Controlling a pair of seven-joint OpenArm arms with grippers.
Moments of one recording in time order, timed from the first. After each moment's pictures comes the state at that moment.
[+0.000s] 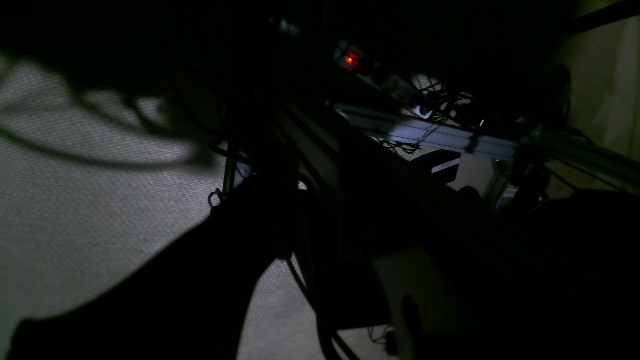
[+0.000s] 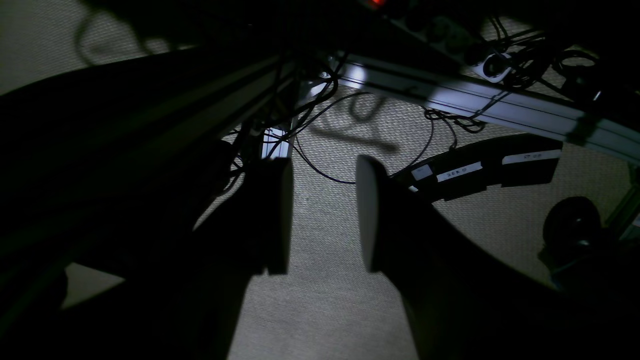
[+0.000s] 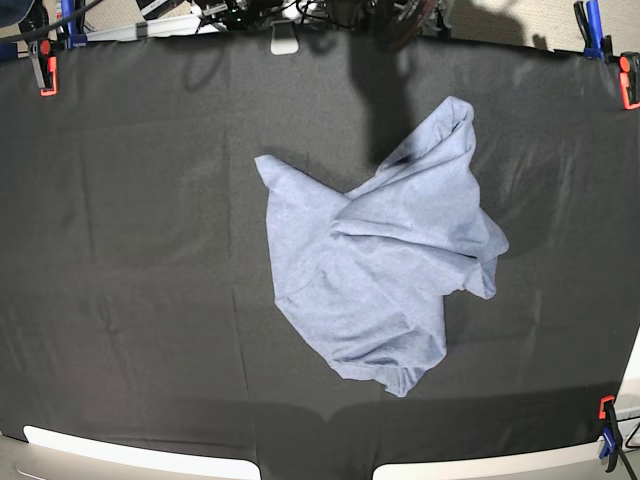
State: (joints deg) left arm 7.2 2.4 -17.5 9.6 0.2 -19.4 -12.6; right arm -3.5 1.5 -1.4 14.1 -10.2 15.6 -2.7
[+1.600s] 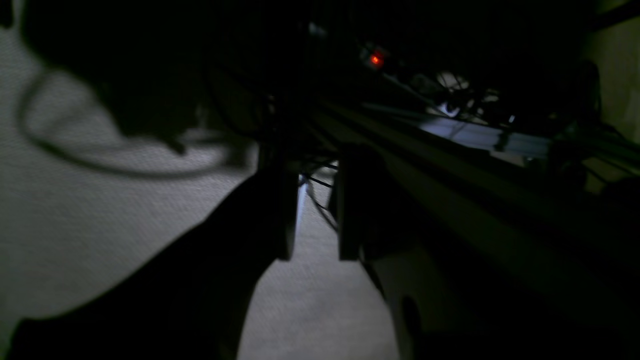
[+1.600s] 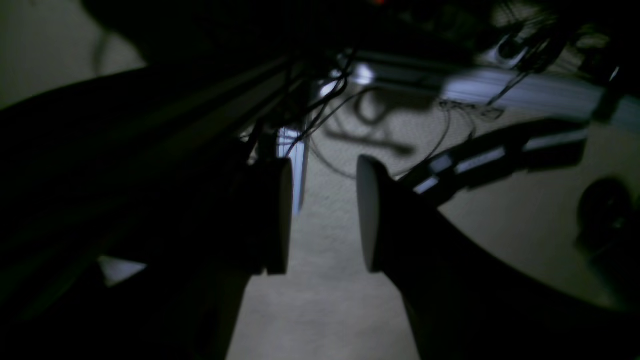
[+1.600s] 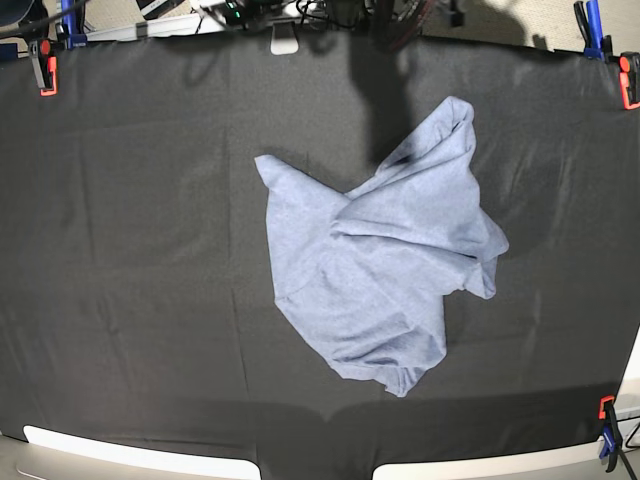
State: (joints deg) left arm 19.5 2.6 -17.5 28.6 0.2 -19.6 -9.7; right arm -11.8 2.5 -1.4 27.7 -0.7 16.2 -9.9
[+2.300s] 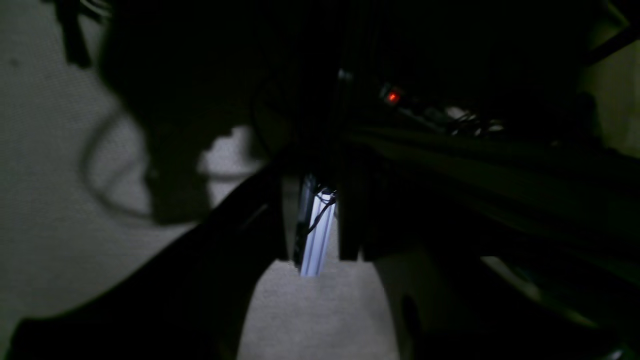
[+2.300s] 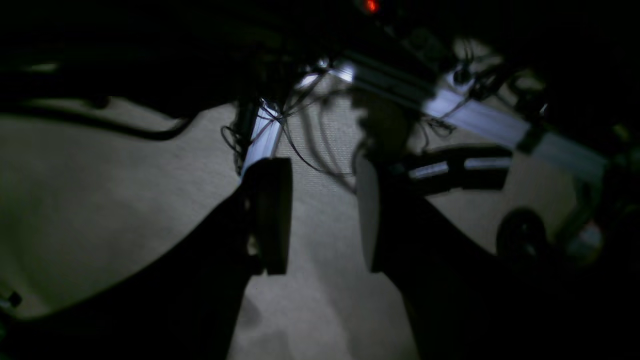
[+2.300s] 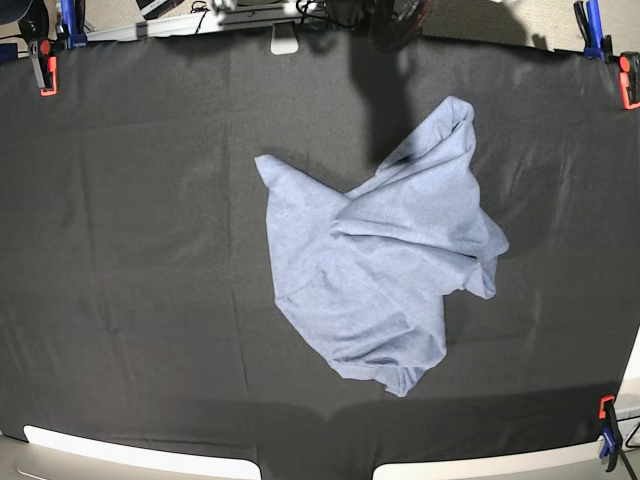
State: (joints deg) left arm 41.0 -1.1 -17.4 60.9 -10.6 -25.4 -4.6; right arm -41.8 18.3 -12.5 71.9 3.8 14.8 -13.1
